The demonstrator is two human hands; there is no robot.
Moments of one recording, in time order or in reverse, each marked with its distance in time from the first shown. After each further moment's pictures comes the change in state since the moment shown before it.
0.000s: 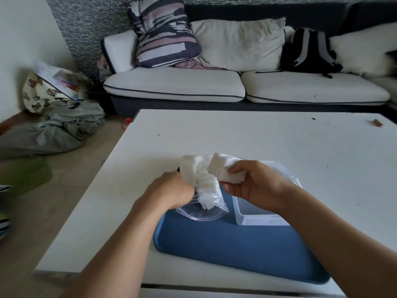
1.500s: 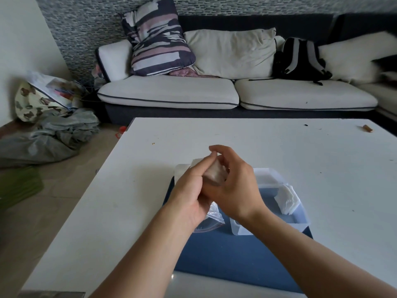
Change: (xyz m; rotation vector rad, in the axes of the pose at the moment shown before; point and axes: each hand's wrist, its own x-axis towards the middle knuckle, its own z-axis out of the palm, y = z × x) left_hand -0.027 0.065 0.006 -1.748 -0.294 0.014; right_hand -0.007 0.018 0.040 -0.931 0.406 -0.742
